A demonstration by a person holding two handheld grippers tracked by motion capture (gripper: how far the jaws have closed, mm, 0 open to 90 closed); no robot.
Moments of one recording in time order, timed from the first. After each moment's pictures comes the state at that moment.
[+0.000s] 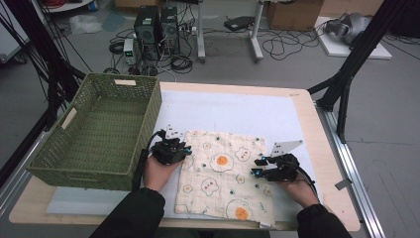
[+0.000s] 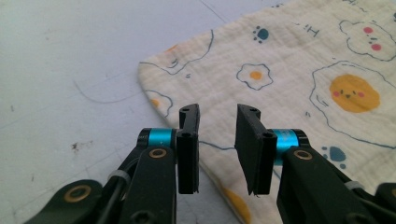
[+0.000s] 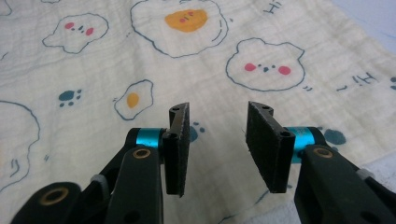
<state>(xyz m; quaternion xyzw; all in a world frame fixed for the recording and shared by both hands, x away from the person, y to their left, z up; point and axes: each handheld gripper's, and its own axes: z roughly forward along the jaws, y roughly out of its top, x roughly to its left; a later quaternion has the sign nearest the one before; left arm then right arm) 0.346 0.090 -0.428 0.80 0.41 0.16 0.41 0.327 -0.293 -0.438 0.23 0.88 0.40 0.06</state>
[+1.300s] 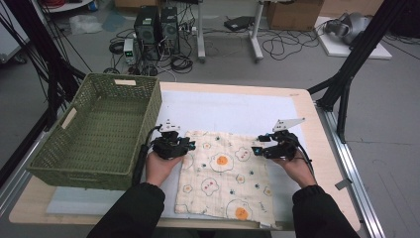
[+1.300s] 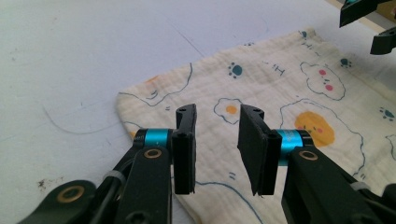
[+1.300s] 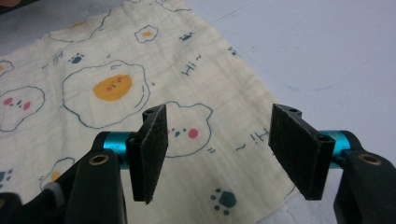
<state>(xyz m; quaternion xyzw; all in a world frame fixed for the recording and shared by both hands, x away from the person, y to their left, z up) 0.359 0.092 -0.422 0.77 0.41 0.11 0.47 0.384 -0.298 -0.416 0.29 0.85 0.43 0.08</state>
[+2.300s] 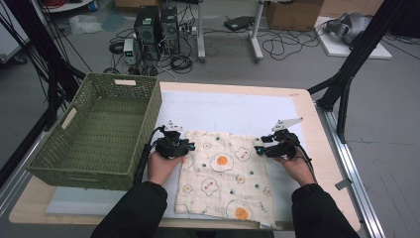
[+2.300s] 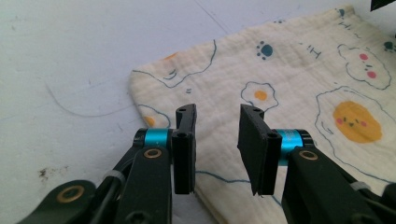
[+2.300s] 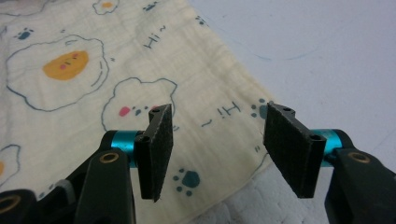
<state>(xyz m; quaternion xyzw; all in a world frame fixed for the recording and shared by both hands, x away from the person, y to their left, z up) 0.372 0.088 -0.441 0.78 0.44 0.11 0.43 0.394 -0.305 -0.429 0.31 0.86 0.39 0.09</state>
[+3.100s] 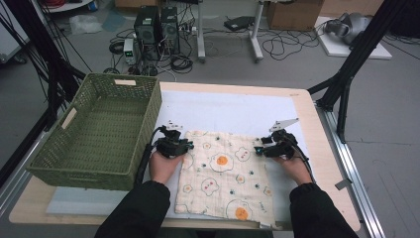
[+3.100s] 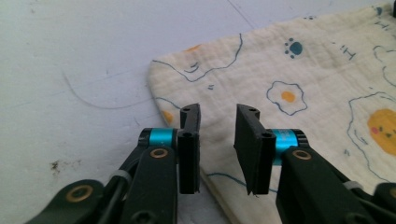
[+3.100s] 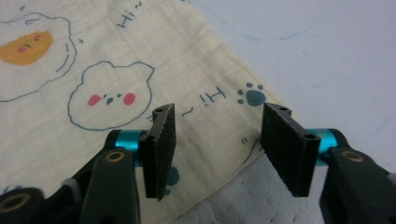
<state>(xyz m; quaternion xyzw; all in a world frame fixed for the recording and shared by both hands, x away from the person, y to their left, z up) 0.376 0.085 -0.446 0.77 0.47 0.13 0.41 0.400 -0.302 -0.439 0.32 0.87 0.35 0.11</state>
